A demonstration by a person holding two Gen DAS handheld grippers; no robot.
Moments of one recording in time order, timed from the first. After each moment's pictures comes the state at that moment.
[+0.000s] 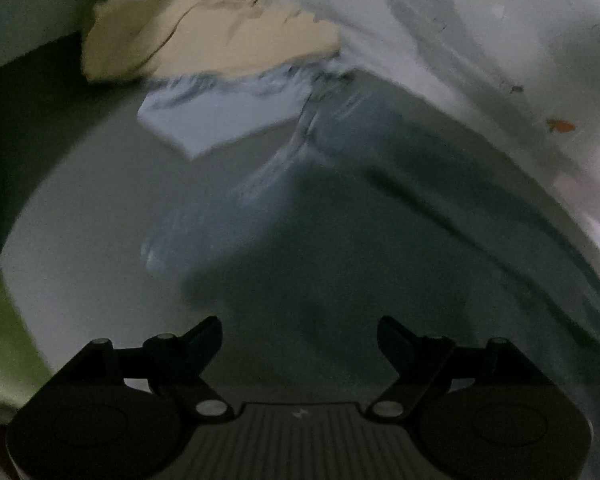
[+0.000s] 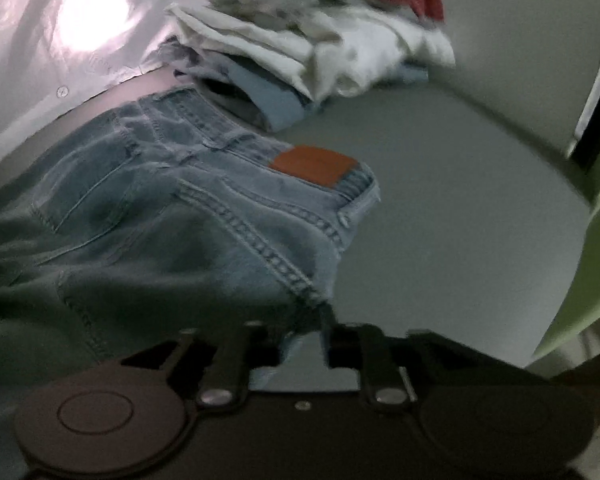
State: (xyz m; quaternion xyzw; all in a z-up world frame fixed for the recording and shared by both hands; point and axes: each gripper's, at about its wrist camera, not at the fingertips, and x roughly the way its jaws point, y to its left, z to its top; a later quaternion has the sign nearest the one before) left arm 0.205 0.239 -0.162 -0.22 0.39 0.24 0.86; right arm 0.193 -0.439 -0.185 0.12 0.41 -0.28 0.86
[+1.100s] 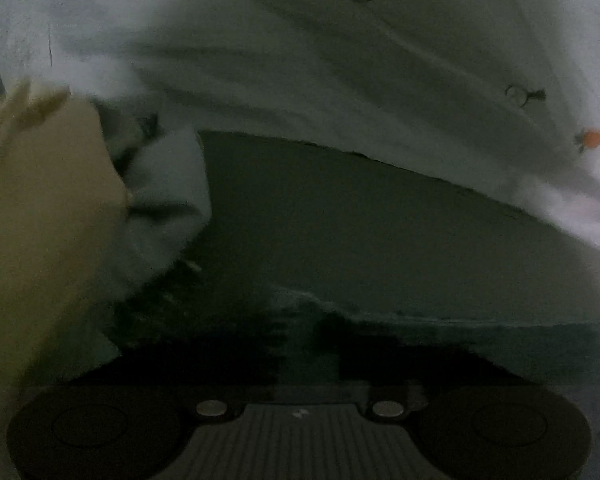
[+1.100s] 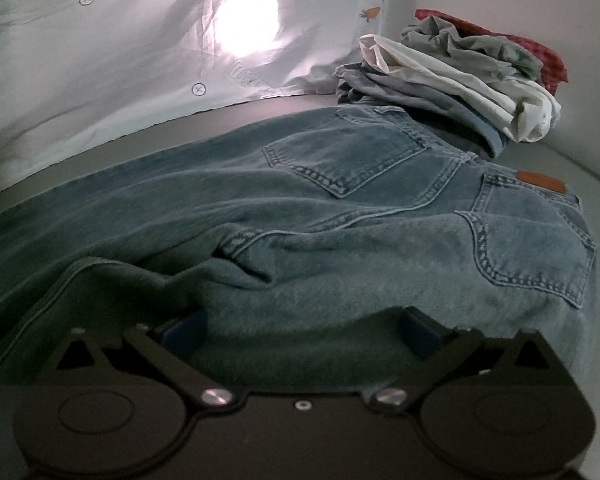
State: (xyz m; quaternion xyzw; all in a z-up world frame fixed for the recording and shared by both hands) left arm 0.567 0.405 -0.213 -0.09 0.40 0.04 0.91; right arm 0.279 -0.210 -0.212 0.09 0.32 -0.25 0.91
